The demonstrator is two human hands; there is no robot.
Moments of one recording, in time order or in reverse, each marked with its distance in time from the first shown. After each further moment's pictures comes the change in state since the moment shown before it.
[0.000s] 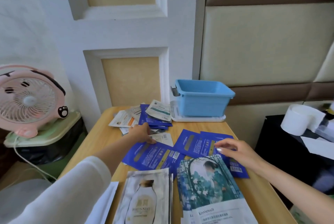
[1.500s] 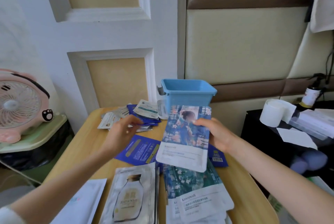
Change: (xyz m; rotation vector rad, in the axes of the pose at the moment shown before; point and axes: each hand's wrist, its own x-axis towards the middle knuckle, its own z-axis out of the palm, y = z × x) left_hand -0.110 0.010 -0.024 -0.490 0.593 0.514; right_hand -0.009 -0.094 0.006 0.700 -0.003 0.189
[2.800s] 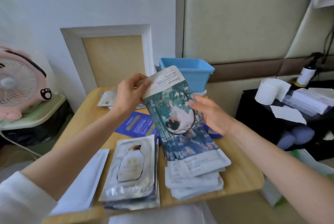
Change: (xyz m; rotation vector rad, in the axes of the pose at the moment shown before) left_hand 0.014 0.085 -0.014 -0.441 0.125 -0.167; right_hand -0.032 0.012 0.007 -0.065 -0.305 -0.172
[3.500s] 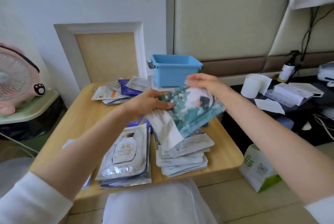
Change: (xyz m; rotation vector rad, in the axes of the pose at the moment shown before) left_hand -0.050 0.038 0.029 -0.180 -0.702 -0.415; right_hand -0.017 -0.055 -0.013 -0.167 0.259 0.034
